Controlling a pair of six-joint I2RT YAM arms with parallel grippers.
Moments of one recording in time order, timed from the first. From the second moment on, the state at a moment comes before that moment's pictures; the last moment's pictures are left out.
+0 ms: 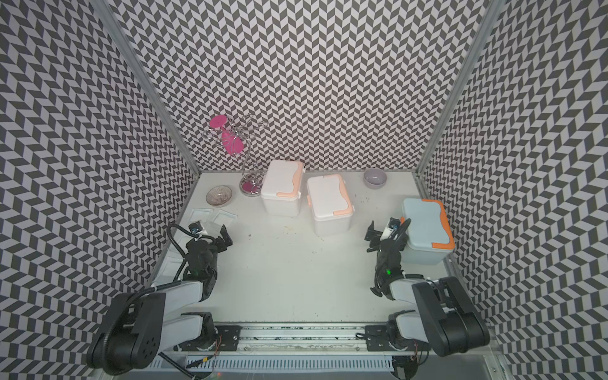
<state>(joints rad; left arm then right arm) -0.01 1.28 0.17 0.88 -0.30 -0.18 0.19 1.33 0.18 1.00 0.42 0.12</state>
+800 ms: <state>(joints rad) -0.03 1.56 0.23 1.26 -0.14 -0.04 0.08 1.57 0.22 1.34 0.21 0.03</state>
